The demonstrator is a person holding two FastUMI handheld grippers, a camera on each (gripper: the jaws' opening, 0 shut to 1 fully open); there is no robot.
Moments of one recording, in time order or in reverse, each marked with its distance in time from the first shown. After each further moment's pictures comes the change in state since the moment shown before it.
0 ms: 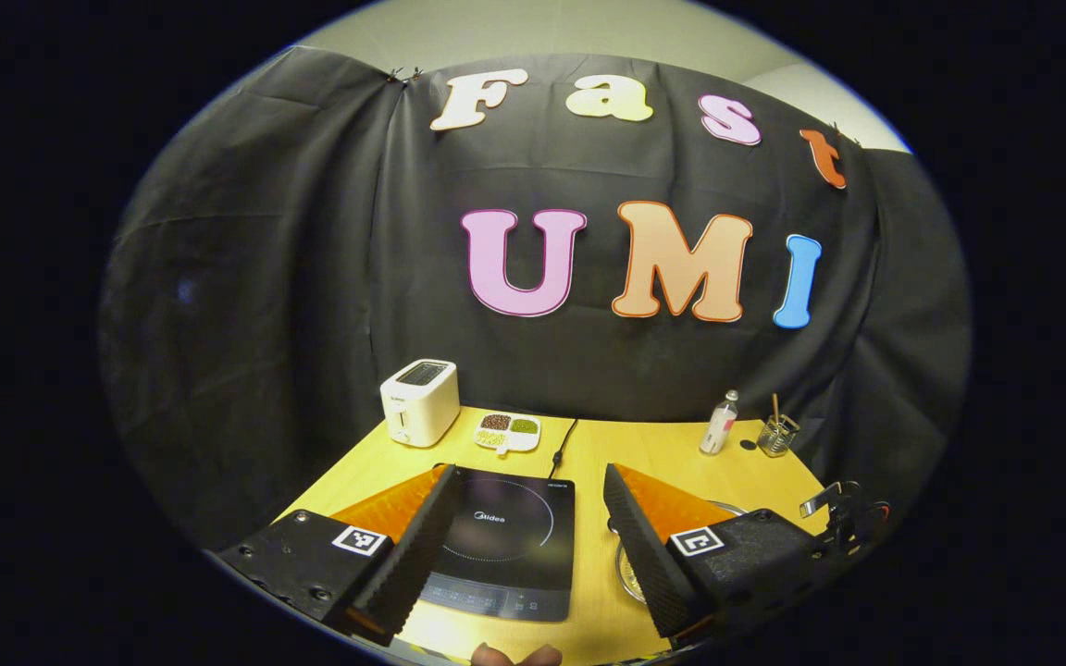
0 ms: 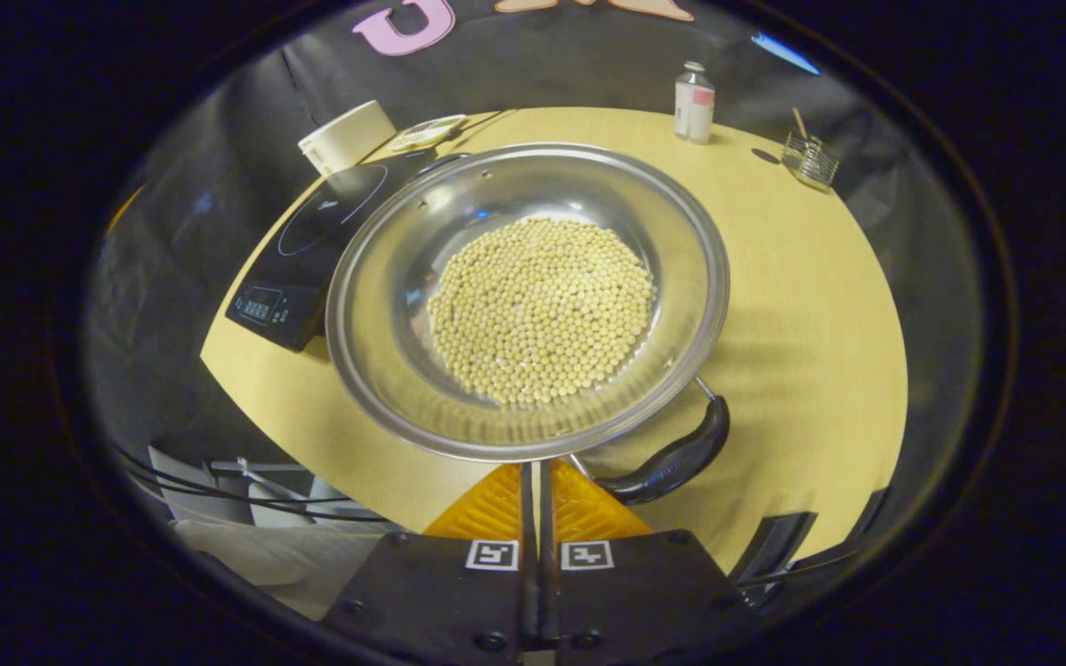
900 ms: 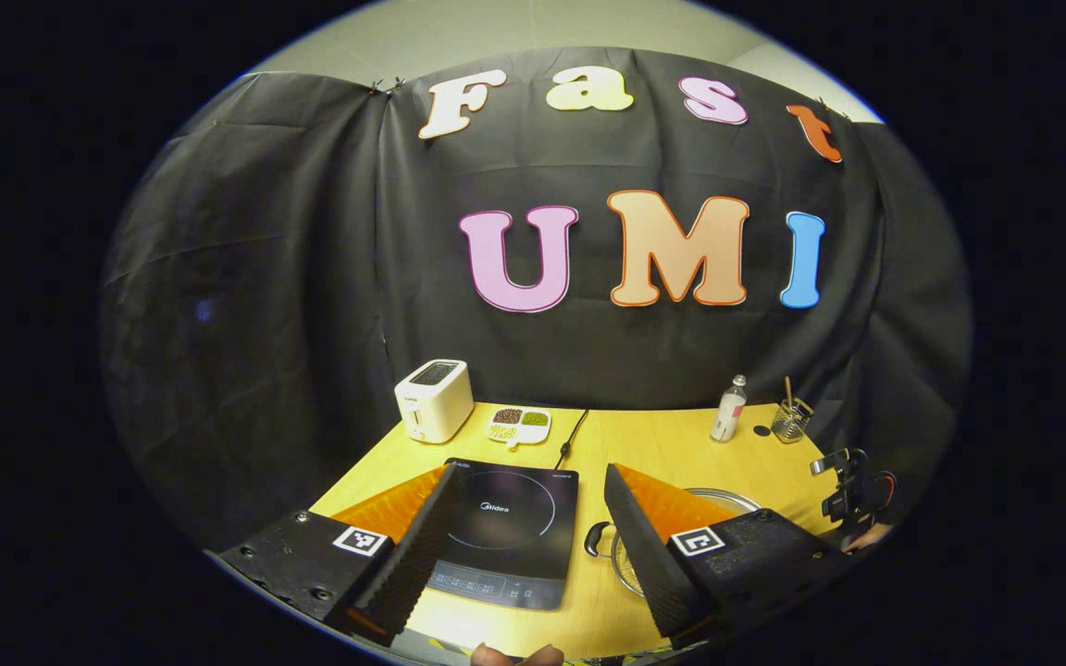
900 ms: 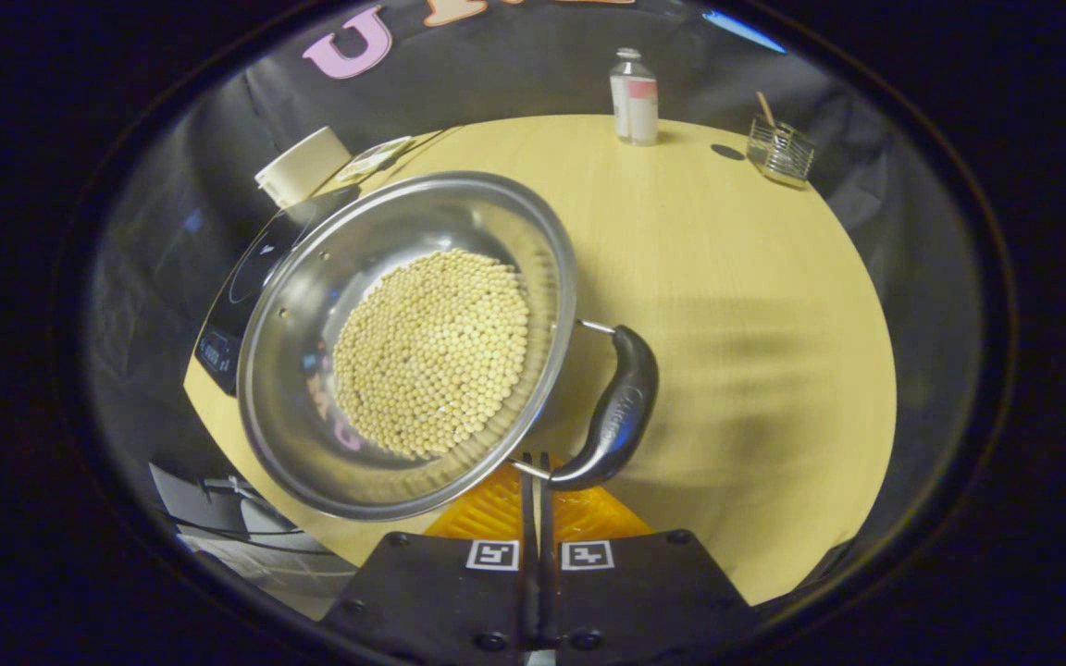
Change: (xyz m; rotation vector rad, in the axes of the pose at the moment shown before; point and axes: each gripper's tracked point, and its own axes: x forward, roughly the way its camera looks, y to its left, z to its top) left arm -0.015 -0.028 0.001 0.067 0.035 0.042; right arm 0.022 -0.093 0.046 0.069 -0.047 -0.042
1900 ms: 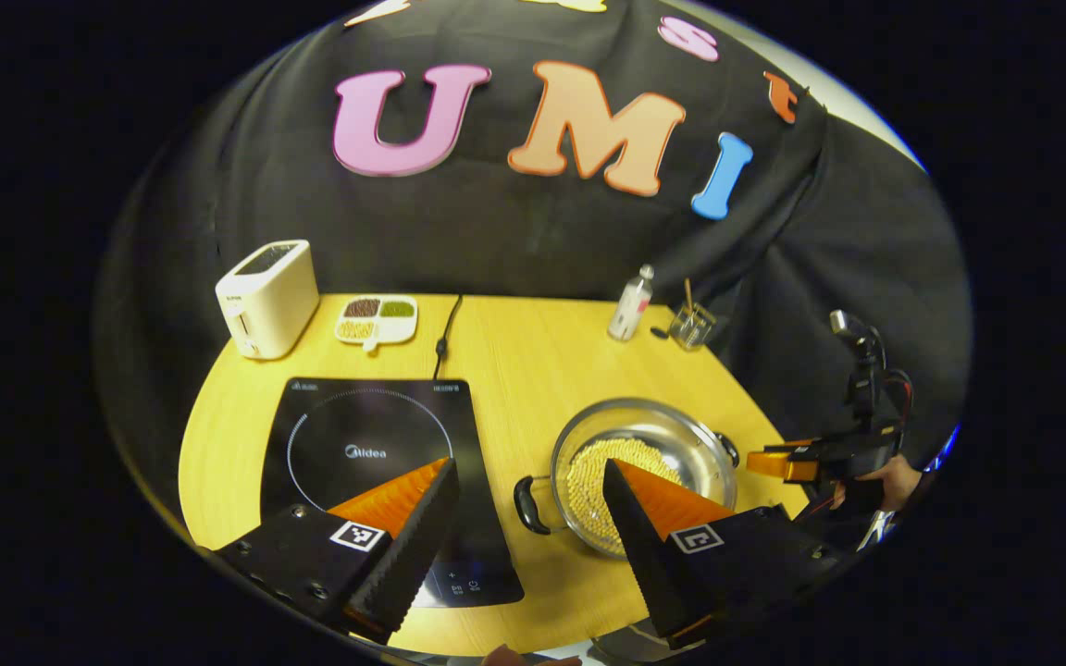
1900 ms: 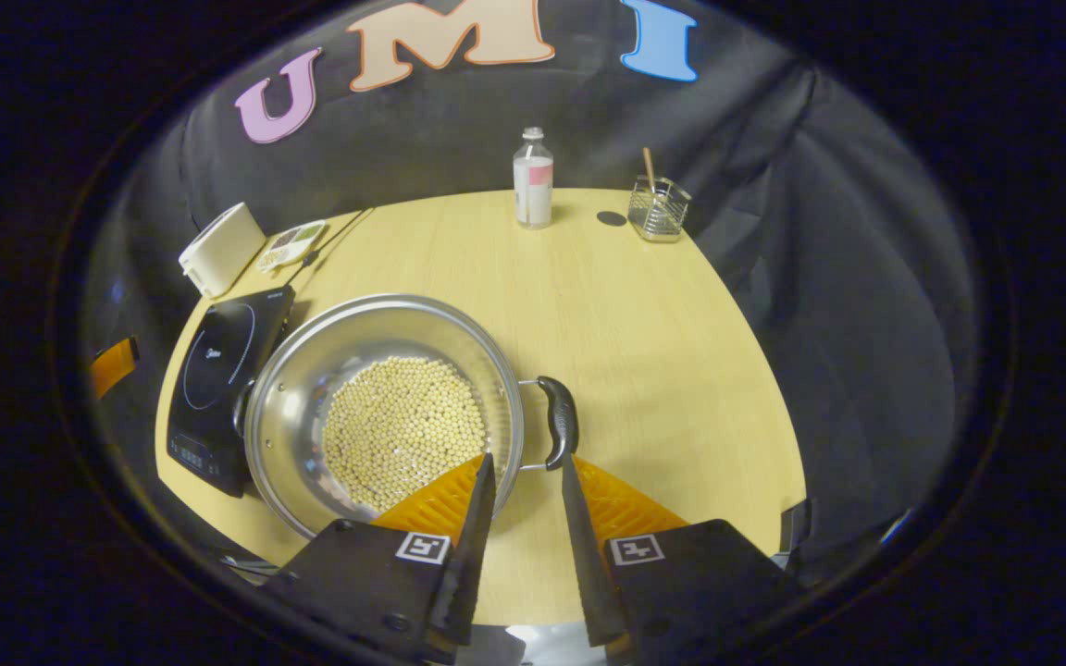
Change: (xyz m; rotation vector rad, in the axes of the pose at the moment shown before) left arm 0.096 -0.049 -0.134 -0.042 0.425 -0.486; right arm -0.074 -0.004 0.056 0.151 -0.163 -0.295
